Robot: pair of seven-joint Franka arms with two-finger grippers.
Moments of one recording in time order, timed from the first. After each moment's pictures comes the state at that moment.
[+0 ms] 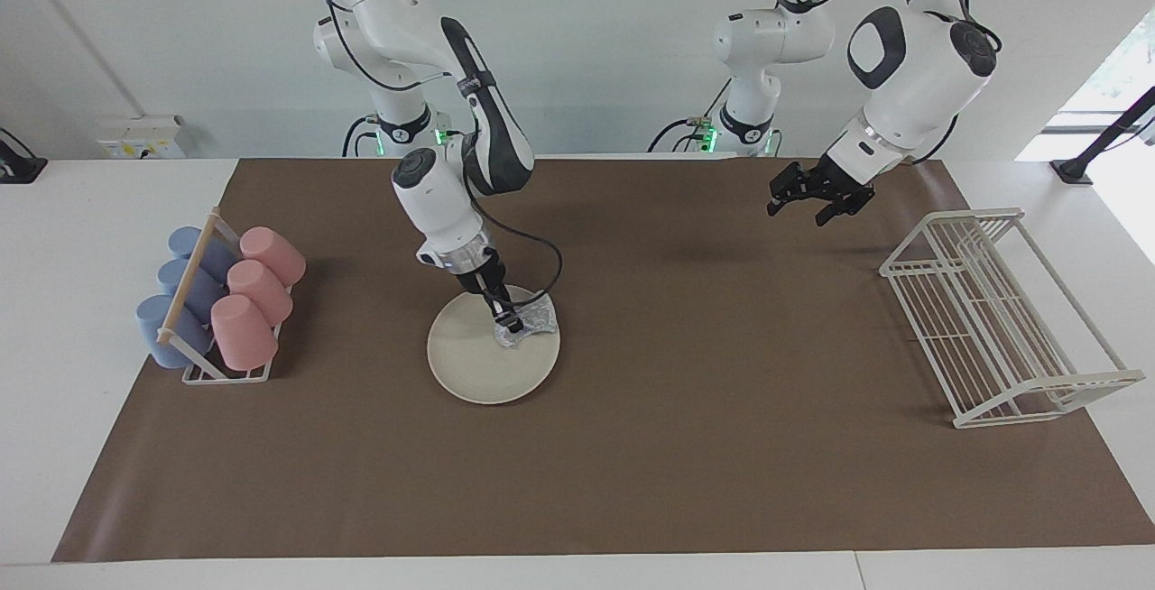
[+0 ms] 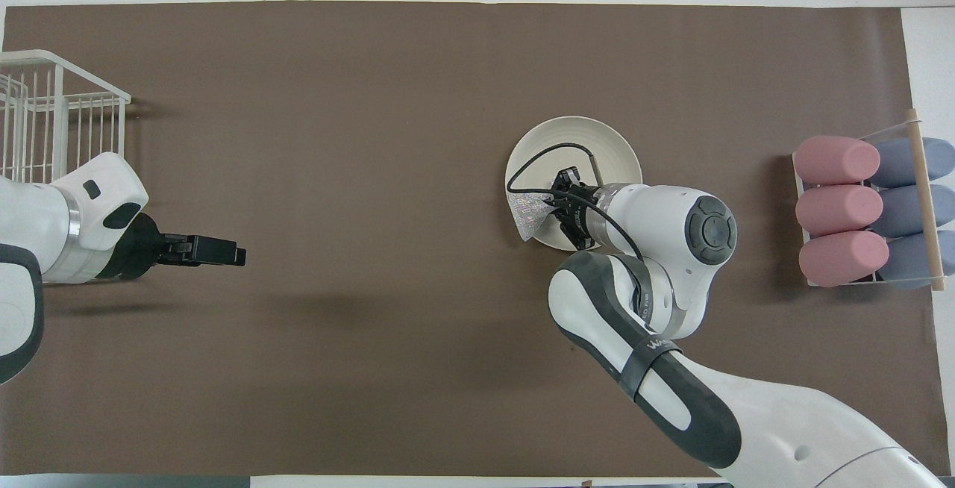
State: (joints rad) left arm -0.01 -0.20 -0.09 -2.17 -0.32 1.91 0.13; right arm 0.37 0.28 0.06 -2.19 0.57 2.77 1.19
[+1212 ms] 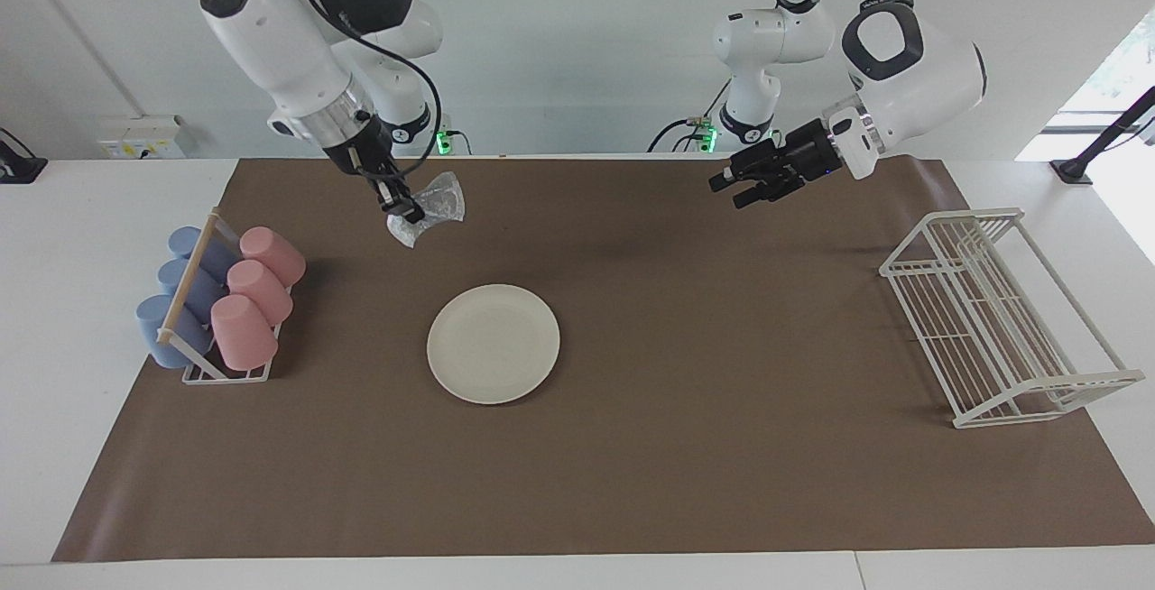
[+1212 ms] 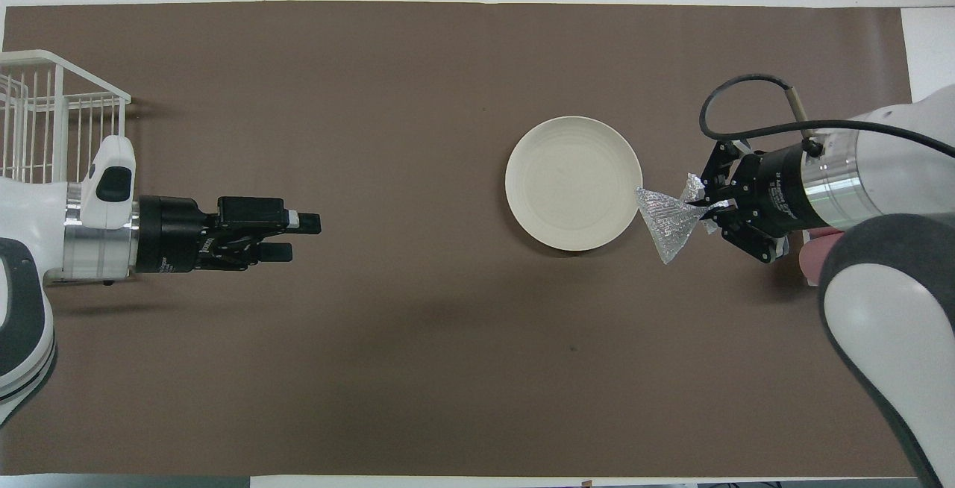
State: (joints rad) left arm -0.03 -0.20 -0.11 -2.17 -1.04 1.87 0.02; right arm 0.16 -0.12 -0.01 -1.85 0.27 1.75 1.36
